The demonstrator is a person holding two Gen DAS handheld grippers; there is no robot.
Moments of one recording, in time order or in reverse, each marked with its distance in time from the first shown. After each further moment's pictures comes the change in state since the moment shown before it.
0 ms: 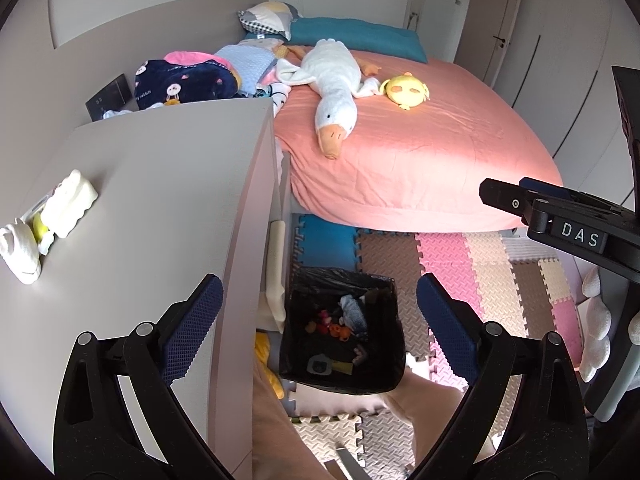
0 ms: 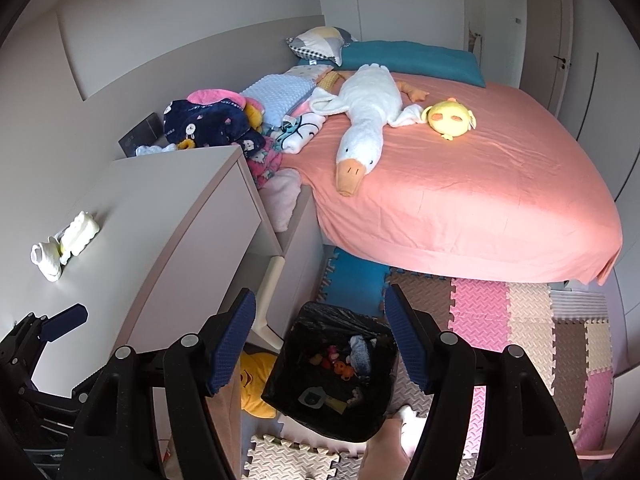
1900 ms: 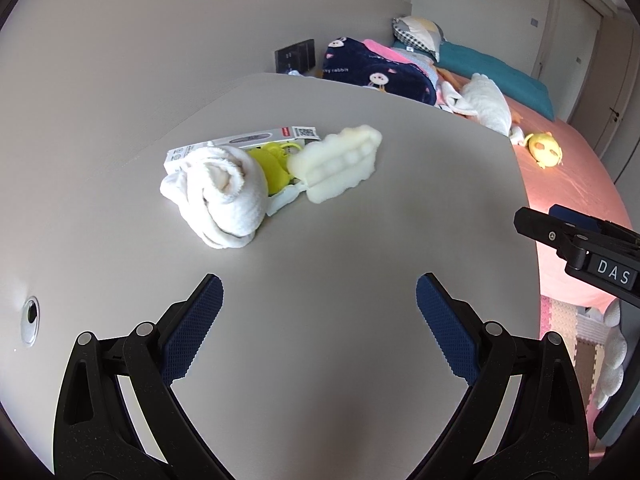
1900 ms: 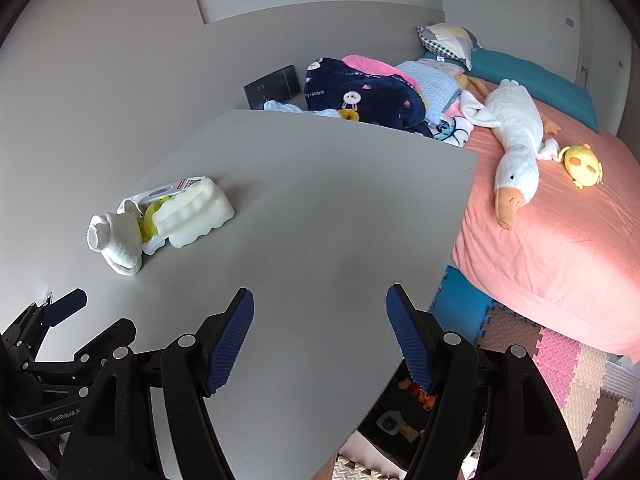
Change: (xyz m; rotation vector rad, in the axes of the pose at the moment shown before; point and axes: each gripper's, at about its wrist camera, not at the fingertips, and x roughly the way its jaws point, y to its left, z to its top) left arm -0.033 0.241 -0.037 -0.320 -0.041 0.316; right arm 0.089 0.244 0.028 -0.244 0.062 0.257
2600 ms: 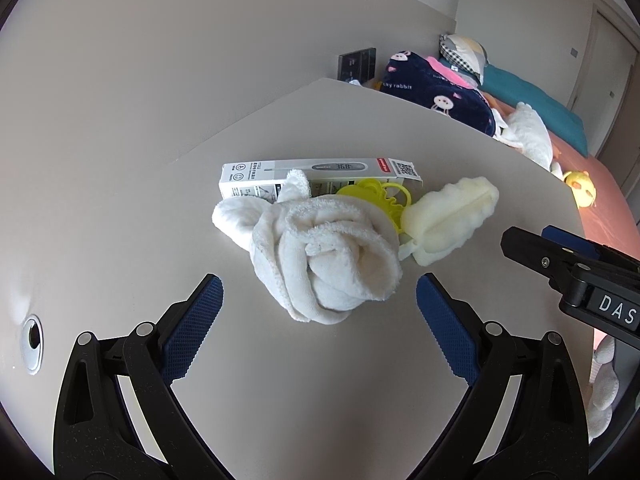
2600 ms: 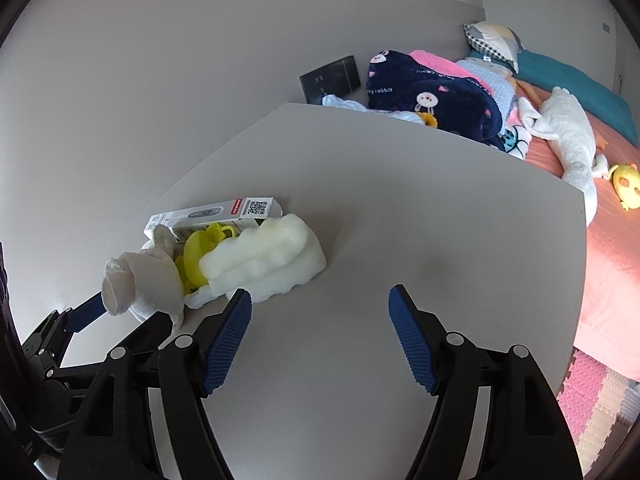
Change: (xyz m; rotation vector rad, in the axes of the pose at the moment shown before) left arm 0.041 0.063 0.031 -0.100 -0.018 0.073; right arm 0.066 0.072 0.045 -0.039 0.025 0.119
